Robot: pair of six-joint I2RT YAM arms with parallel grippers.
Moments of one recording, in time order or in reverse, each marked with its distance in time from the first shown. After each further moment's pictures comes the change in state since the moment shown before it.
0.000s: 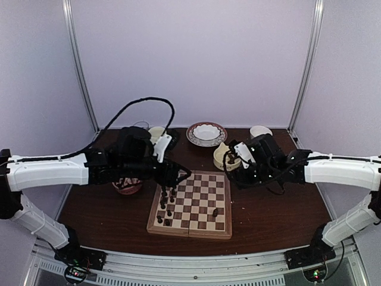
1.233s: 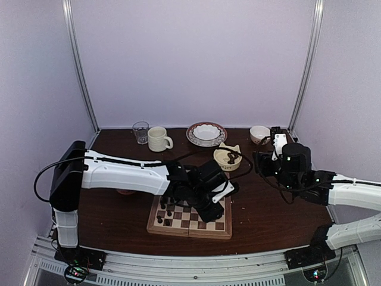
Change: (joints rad) left arm -0.270 0.654 0.552 -0.437 -0.076 0.214; right arm -0.044 -0.343 -0.346 0.460 0.382 0.168
